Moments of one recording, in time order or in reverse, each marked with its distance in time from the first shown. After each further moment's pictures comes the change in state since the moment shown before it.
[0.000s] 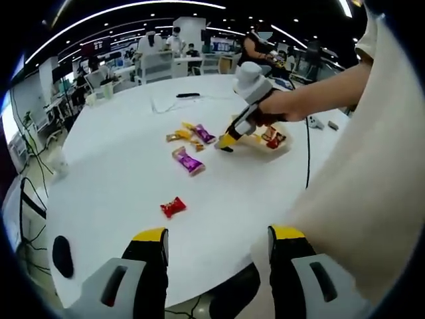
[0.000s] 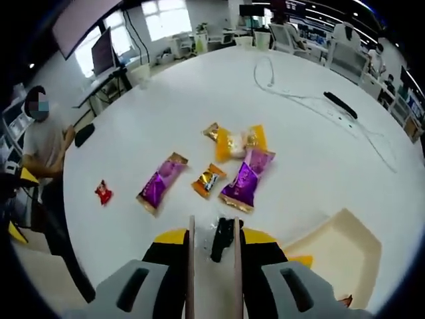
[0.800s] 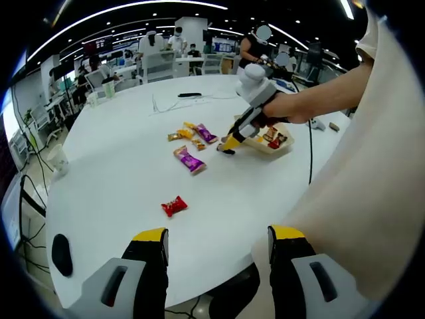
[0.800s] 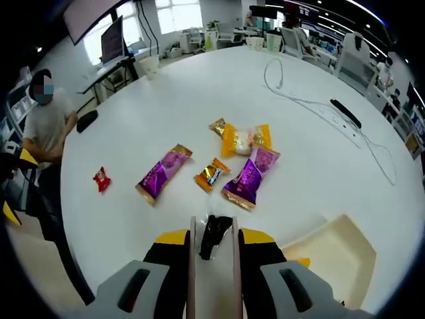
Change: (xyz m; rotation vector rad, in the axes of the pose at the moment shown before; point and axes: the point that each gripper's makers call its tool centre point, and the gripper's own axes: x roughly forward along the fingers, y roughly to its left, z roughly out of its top) left arm 0.001 0.003 -0.002 -0.008 -0.003 0.006; right arm 0.005 -0.002 -0.009 -0.093 0.017 -0.017
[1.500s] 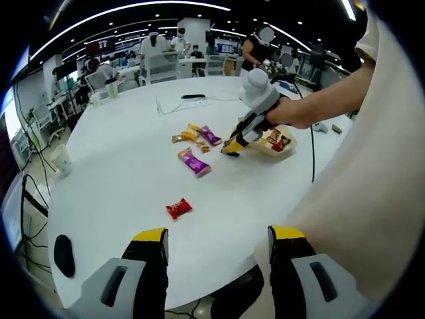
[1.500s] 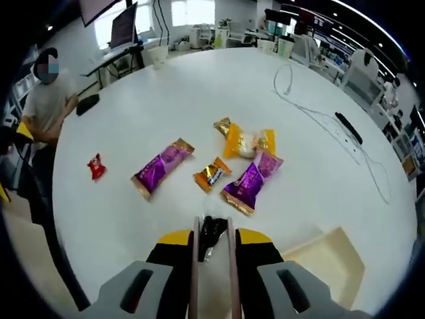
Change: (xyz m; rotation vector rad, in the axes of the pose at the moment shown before) left arm 0.001 0.008 0.005 -0.006 -0.008 0.012; right arm 0.005 -0.002 0.000 -0.109 0.019 -0.041
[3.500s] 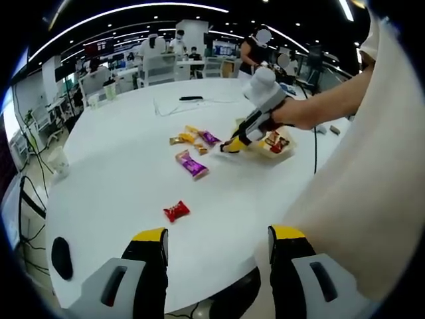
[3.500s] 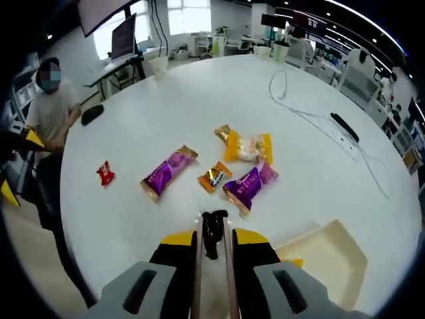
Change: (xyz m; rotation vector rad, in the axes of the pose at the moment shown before) left arm 0.002 -0.003 0.002 0.005 -0.017 -0.013; right arm -0.017 0.004 0.003 0.045 -0.061 0.017
